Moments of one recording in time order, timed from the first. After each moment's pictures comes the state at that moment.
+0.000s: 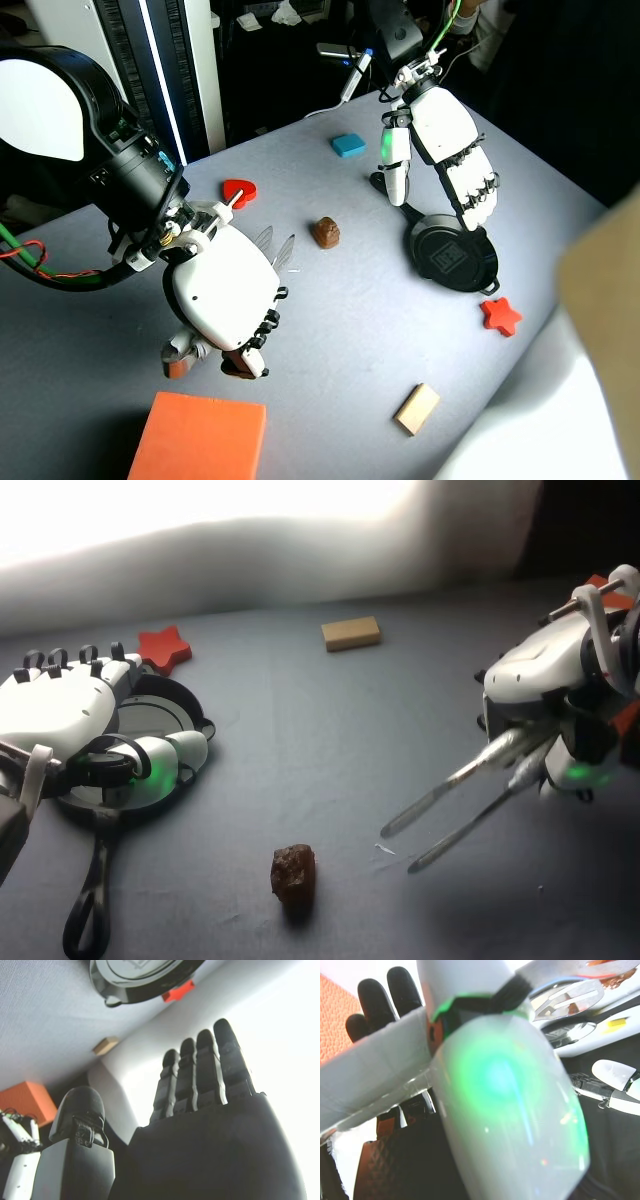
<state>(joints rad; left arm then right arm) 0.54 -0.87 0.63 -1.38 -1.05 1.96 -0.13 -1.09 0.96 -0.66 -0.65 -0.40</state>
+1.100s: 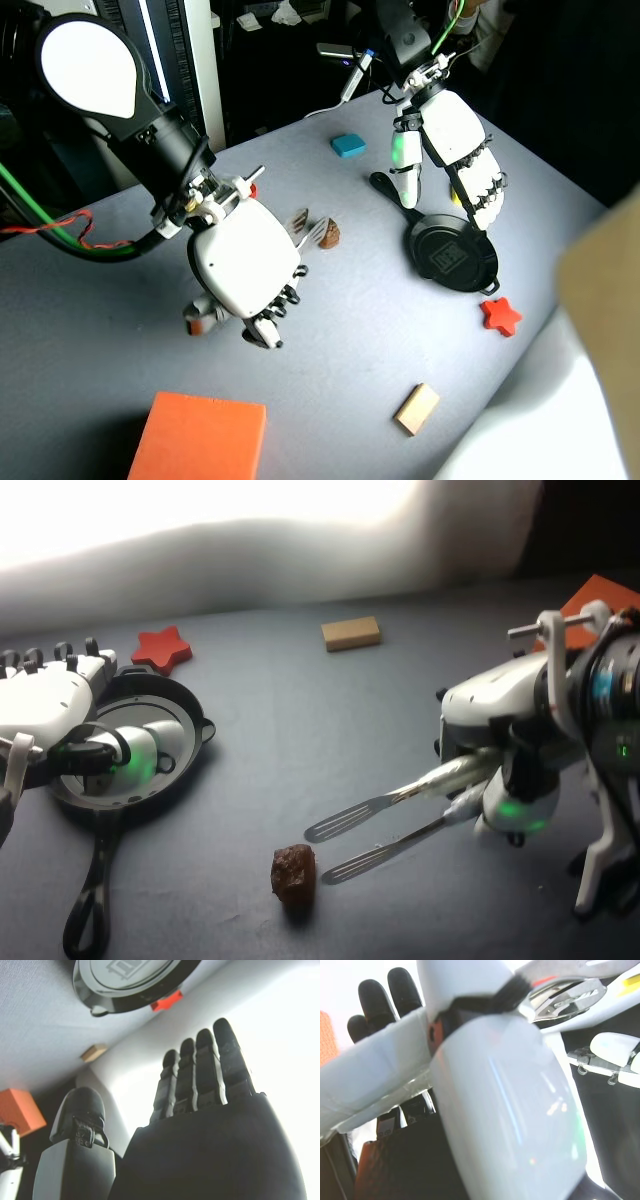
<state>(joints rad) 0.55 -0.87 0.67 -1.41 -1.05 1.94 -0.14 -1.15 0.84 -0.80 -0.78 0.06</state>
